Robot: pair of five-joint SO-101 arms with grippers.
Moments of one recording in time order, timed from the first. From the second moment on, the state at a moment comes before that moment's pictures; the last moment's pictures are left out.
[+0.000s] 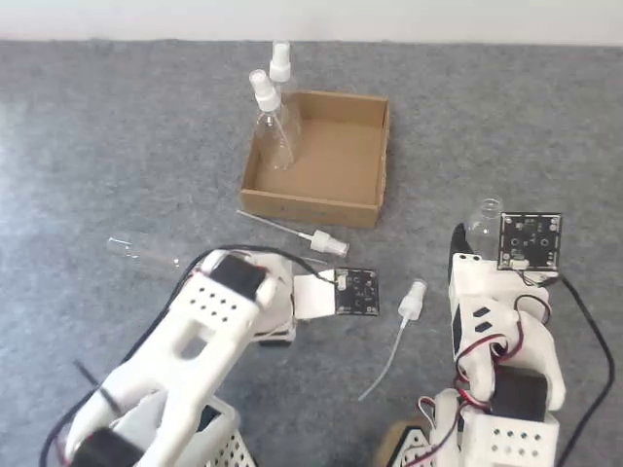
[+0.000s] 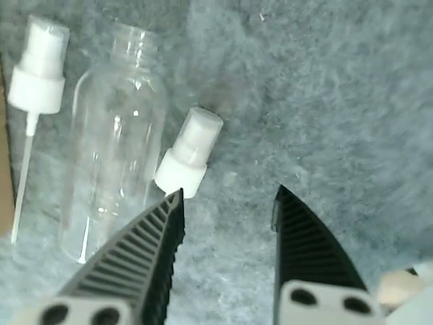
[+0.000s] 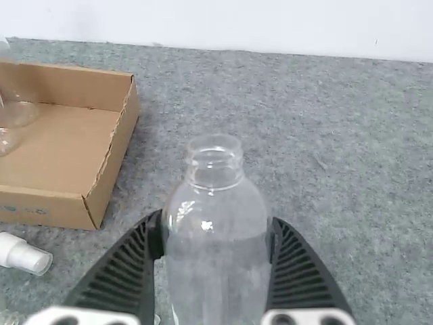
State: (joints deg) left arm 23.6 -30.3 52.4 73.9 -54.5; right arm 3.6 -85.5 67.4 54.7 4.8
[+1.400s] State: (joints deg) left arm 23.1 -8.0 47.3 60.6 -55.0; right arm 3.6 -85.5 67.4 54.7 4.8
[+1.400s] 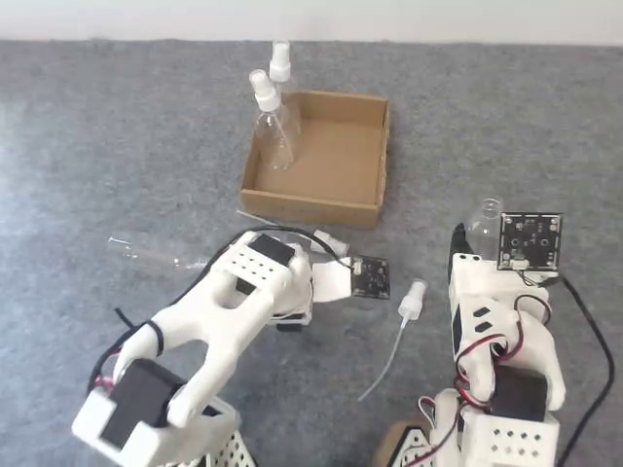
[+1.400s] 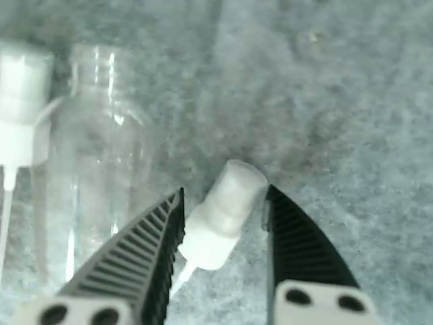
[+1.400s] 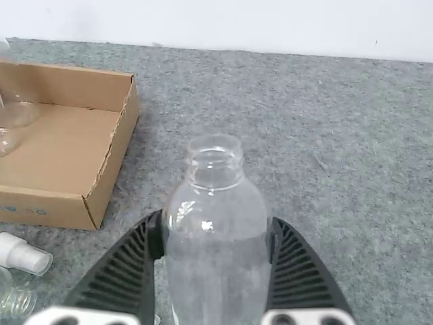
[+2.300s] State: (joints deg) left arm 23.0 -8.0 51.6 64.0 -46.9; right arm 3.6 -85.5 67.4 54.7 4.8
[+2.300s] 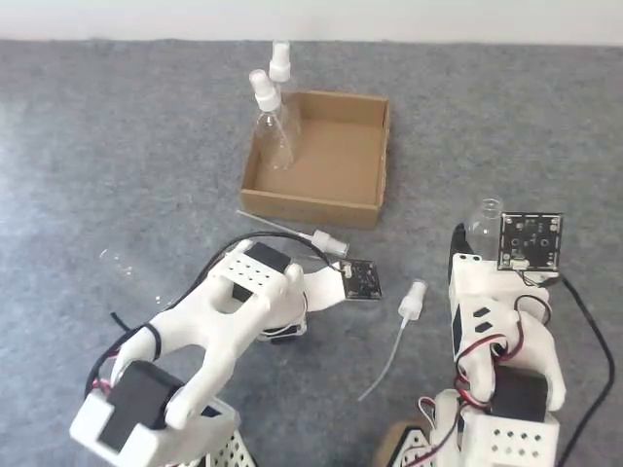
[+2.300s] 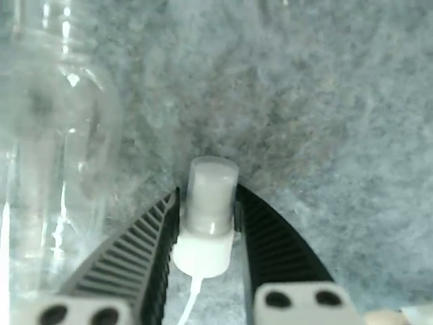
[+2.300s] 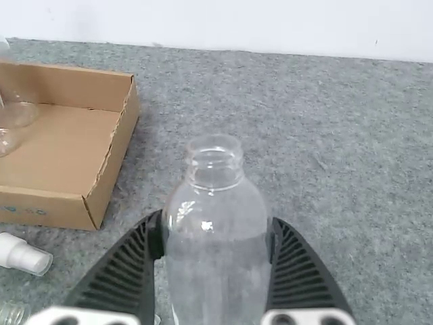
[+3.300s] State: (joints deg) left arm 22.7 -8.0 51.6 64.0 -34.5; right arm 3.6 -85.5 67.4 54.7 4.8
